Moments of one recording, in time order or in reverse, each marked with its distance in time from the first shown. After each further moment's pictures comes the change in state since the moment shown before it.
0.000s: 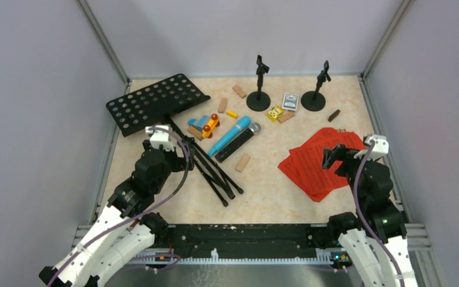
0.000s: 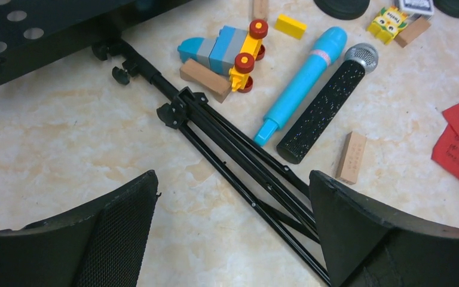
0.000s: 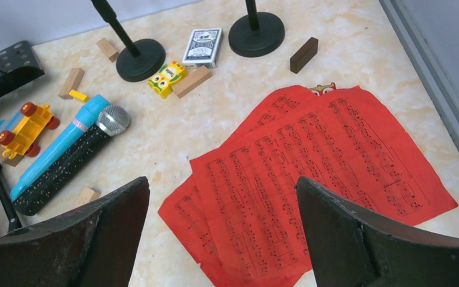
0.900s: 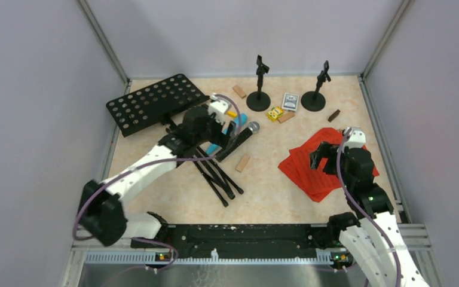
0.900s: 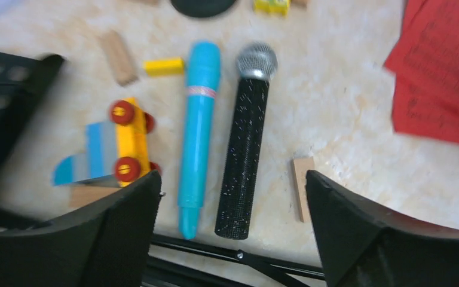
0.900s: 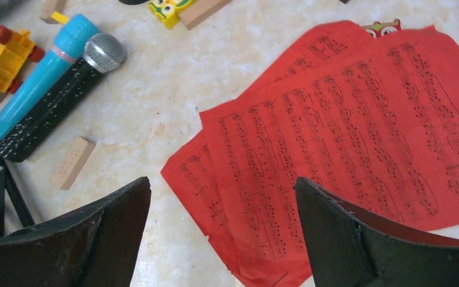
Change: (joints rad) left arm 0.000 0.855 0.328 0.315 0.449 0.358; right arm 0.000 0.170 -0.087 0.074 -0.151 0.006
